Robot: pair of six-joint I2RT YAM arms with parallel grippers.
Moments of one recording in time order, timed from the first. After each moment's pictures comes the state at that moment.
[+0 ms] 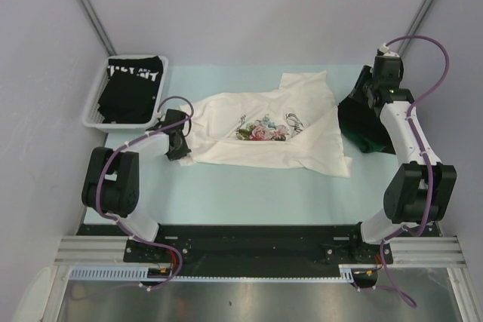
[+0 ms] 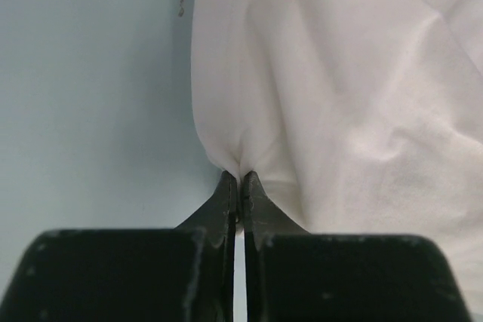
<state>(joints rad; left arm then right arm) -0.18 1.64 0.90 -0.38 -0.24 -0.51 -0.05 1.56 1.41 -0.45 0.04 0.31</state>
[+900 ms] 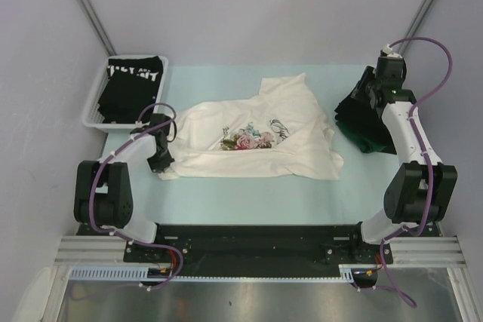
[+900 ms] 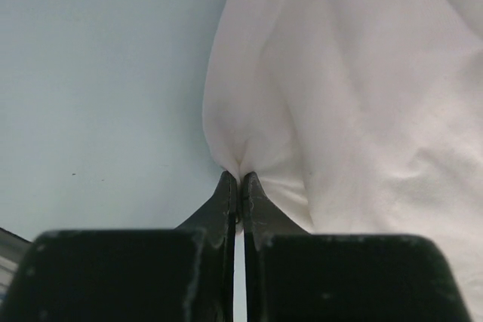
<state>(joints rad) -0.08 1.54 0.89 -0.68 -0.34 -0.54 -0.07 1.56 1.40 -0.45 0.03 0.32</state>
